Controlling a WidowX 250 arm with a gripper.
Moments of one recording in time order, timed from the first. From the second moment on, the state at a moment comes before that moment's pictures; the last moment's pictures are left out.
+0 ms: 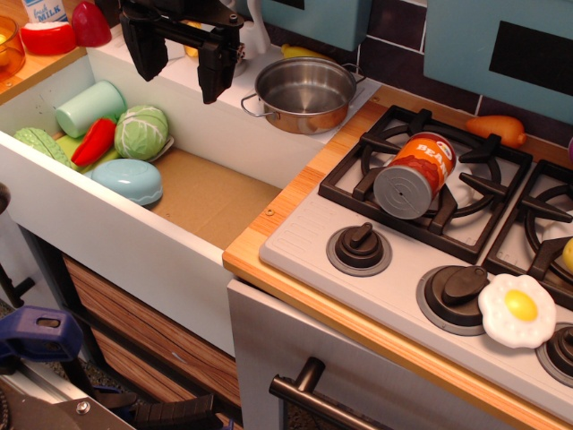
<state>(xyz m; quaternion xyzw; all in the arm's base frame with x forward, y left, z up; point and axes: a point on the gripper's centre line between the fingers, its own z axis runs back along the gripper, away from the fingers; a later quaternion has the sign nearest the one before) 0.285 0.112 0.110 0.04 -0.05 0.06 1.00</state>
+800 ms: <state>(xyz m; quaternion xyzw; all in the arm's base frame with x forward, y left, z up) 0.339 -0.012 0.133 0.06 -0.05 0.06 0.99</state>
